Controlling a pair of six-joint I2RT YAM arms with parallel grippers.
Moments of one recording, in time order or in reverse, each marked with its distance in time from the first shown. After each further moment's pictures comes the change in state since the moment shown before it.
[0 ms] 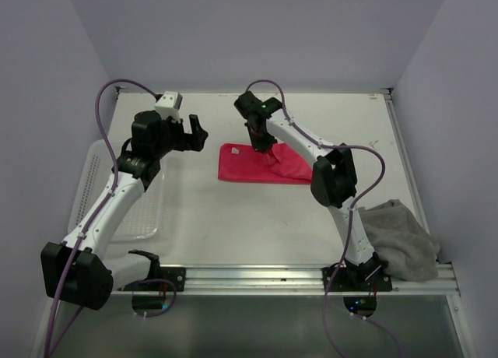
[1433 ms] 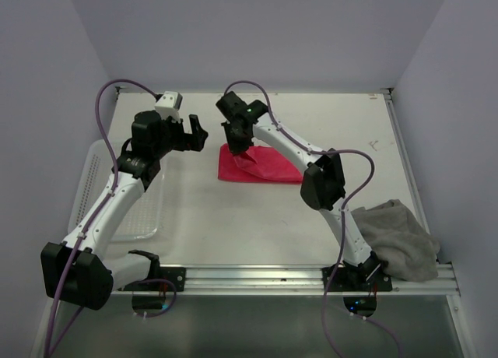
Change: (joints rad) left arm 0.000 0.000 0.000 0.000 0.001 -0.001; right arm 0.091 0.065 0.195 0.031 -0.202 0.078
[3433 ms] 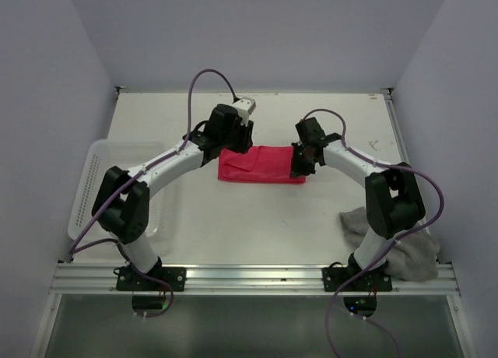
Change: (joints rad) left arm -0.338 0.505 0.293 -0.018 -0.106 0.006; right arm -0.344 -0.639 -1.158 0.500 -0.146 0.054
